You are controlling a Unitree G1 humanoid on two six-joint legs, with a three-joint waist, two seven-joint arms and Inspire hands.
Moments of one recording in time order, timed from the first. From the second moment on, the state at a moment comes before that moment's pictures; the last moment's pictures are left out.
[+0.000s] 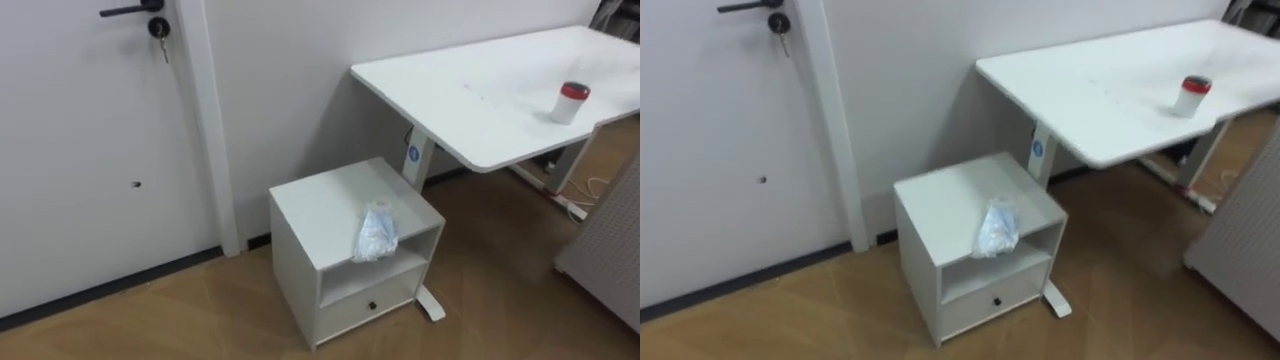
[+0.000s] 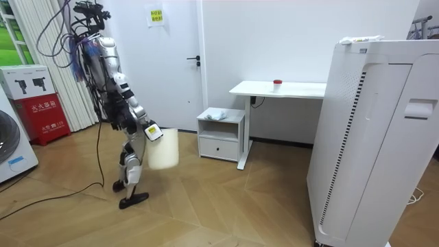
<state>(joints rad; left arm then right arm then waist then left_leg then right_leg) 0.18 0.22 0.12 1.18 0.47 0.10 0.01 0.08 -0.26 0.01 1.25 0.27 0.00 0.15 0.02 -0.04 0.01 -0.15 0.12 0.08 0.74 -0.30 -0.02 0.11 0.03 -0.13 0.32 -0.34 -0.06</state>
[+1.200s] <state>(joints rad) 0.12 0.22 0.07 1.08 0.34 -0.05 0.16 0.08 -0.25 0.03 1.20 0.28 -0.07 0.03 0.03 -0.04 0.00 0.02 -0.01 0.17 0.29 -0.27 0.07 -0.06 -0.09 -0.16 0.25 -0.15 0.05</state>
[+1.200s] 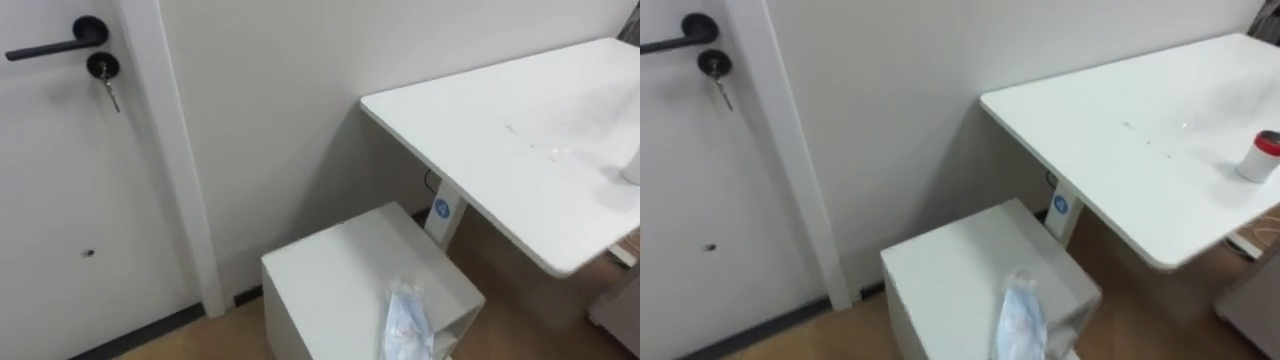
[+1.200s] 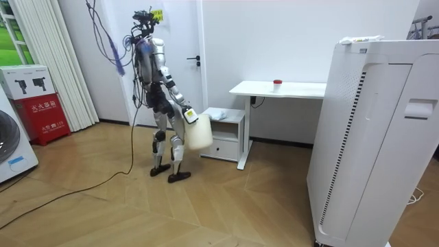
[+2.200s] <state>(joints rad) -0.21 0.24 -0.11 0.78 0.52 -0.16 0.29 -0.06 -0.27 0.07 1.29 0.24 -0.11 0.14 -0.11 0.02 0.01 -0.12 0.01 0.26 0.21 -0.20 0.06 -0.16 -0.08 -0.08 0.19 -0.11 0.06</state>
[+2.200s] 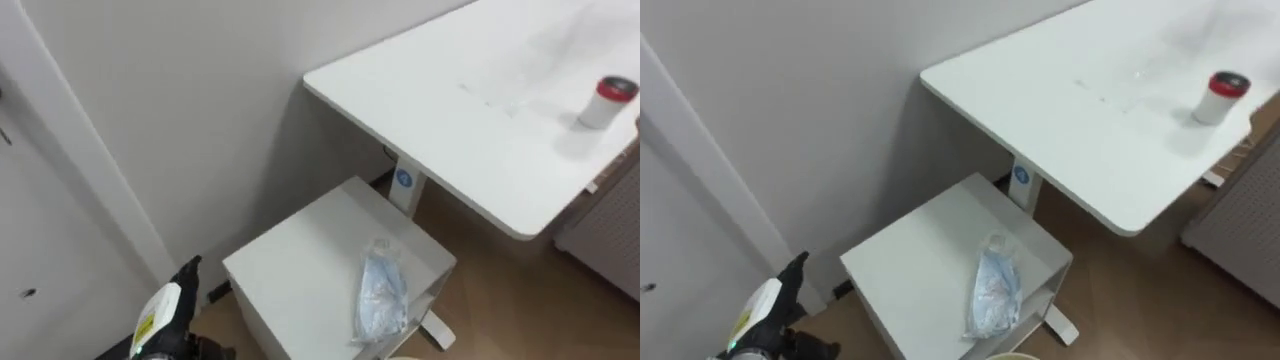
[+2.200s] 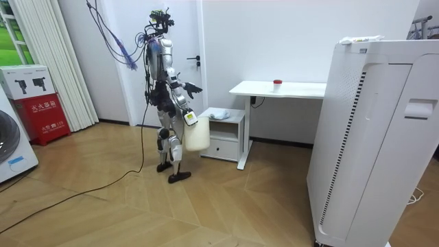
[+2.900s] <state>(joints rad) -0.48 0.26 -0.25 0.95 0.50 -0.20 0.36 -0.15 -0.32 0.12 1.32 0.33 -0.18 0.08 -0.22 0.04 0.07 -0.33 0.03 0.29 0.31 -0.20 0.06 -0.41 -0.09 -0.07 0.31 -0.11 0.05</state>
